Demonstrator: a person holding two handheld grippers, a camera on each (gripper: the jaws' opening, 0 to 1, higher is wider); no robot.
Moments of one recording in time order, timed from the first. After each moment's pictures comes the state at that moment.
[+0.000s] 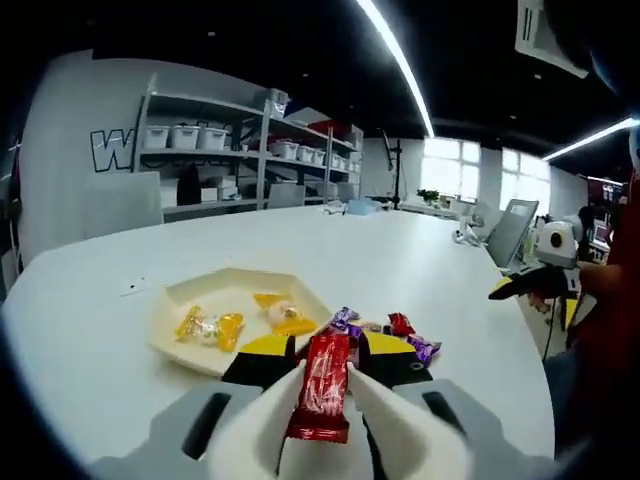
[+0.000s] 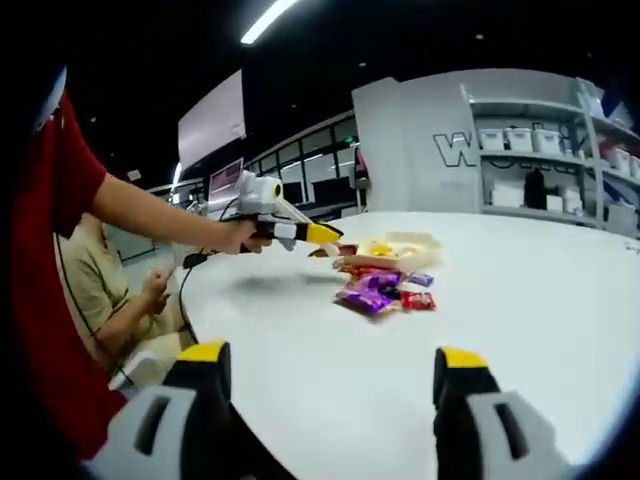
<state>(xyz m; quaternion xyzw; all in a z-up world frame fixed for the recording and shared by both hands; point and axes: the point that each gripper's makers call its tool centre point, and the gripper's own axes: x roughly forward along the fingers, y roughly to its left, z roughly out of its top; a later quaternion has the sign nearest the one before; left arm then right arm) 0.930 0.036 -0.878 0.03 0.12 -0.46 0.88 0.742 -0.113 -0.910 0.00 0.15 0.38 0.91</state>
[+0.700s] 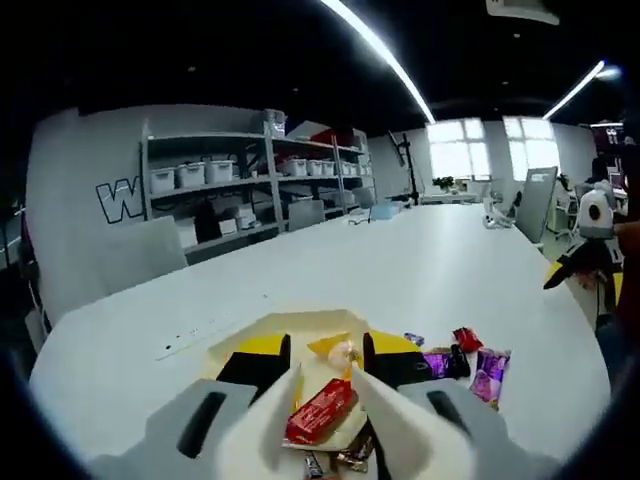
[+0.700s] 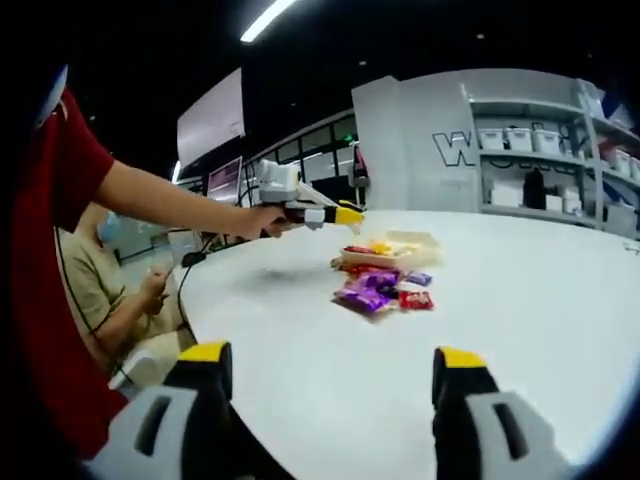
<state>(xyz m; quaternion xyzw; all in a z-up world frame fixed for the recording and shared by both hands) 0.983 0.031 -0.857 0.10 0.06 -0.42 0.90 0.744 -0.116 -0.911 0.00 0.15 0.38 0.91</state>
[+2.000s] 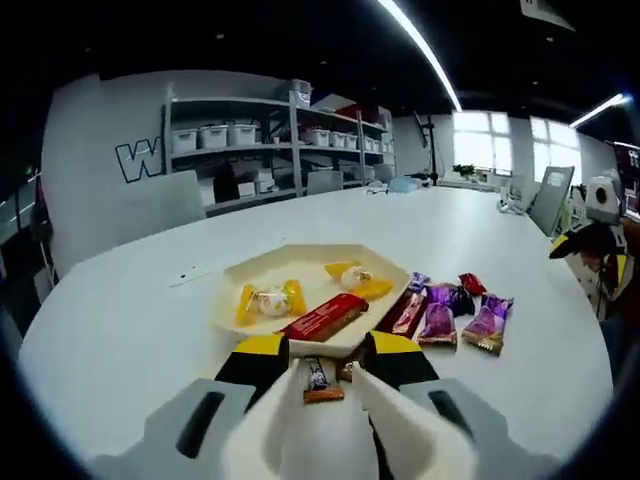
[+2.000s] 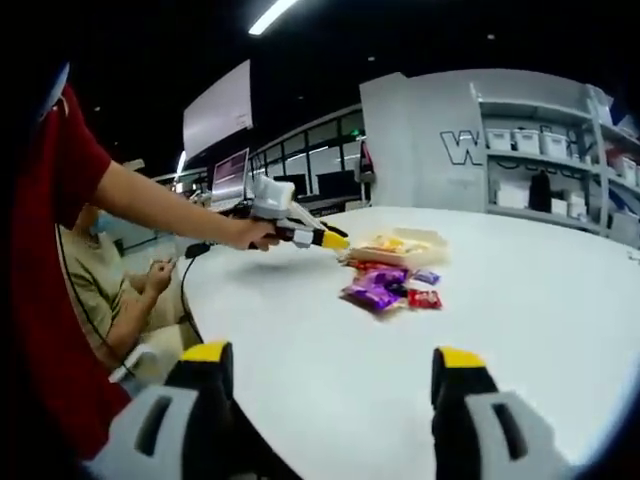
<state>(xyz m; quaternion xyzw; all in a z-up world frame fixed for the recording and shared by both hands) 0.966 0.080 -0.920 0.08 0.13 -0.37 0.91 0.739 -0.108 -0.912 -0.02 0.16 0.39 0.91</state>
